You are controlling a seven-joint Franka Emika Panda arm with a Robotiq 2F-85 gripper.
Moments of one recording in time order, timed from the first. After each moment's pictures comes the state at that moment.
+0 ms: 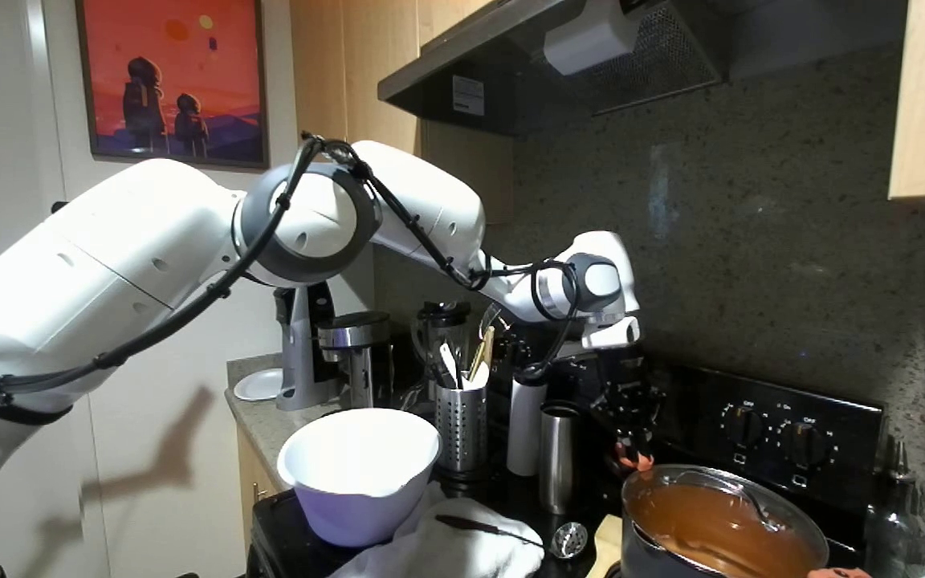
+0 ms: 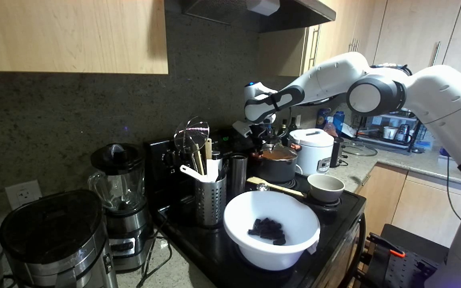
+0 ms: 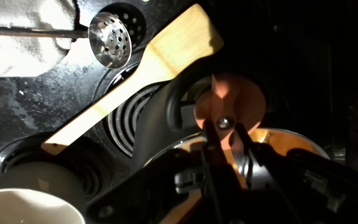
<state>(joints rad) 0.02 0.78 -0.23 -1.22 -0.13 2.01 1.92</state>
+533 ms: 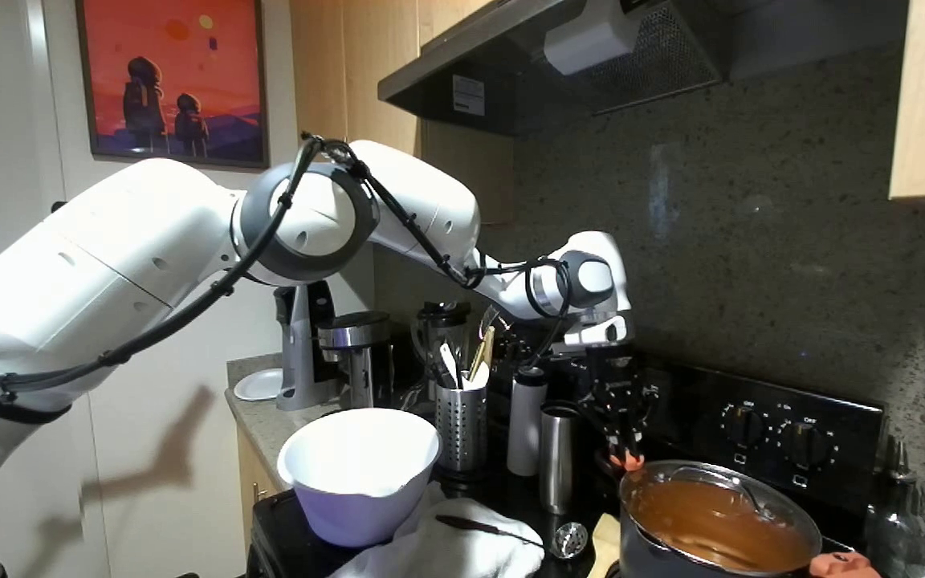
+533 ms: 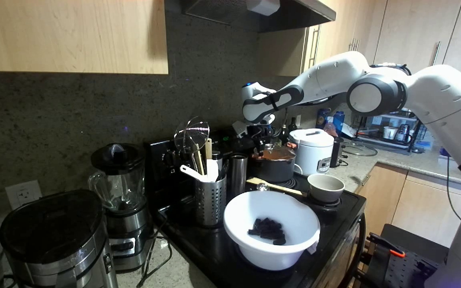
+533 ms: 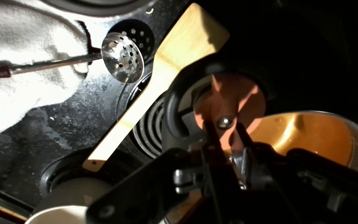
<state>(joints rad) 0.04 0.78 -0.23 -1.21 -0.14 1.96 2.12</state>
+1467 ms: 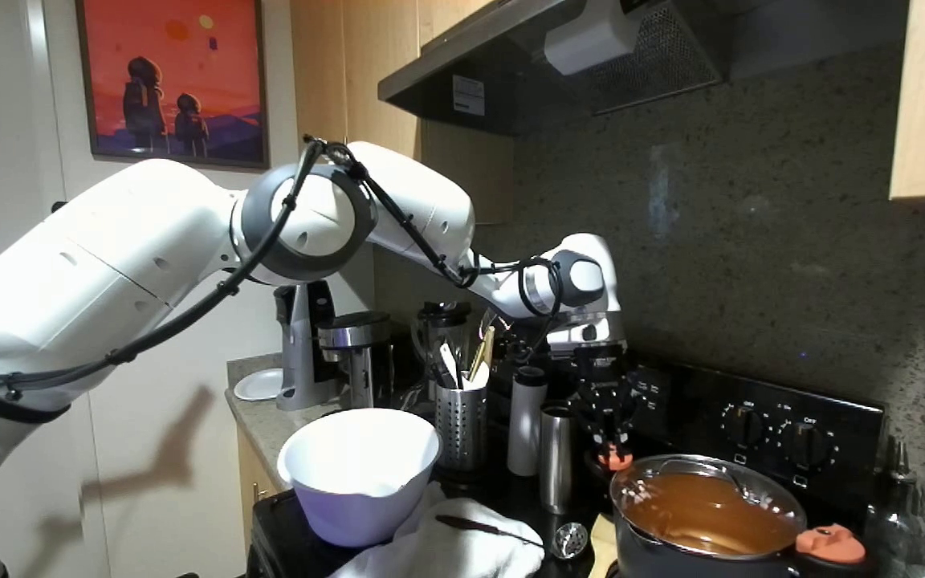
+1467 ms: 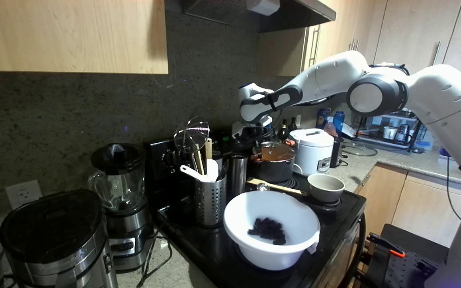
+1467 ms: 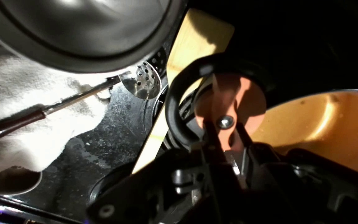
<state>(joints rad) 0.06 0.78 -0.22 -1.21 -0.14 1.91 2.37</state>
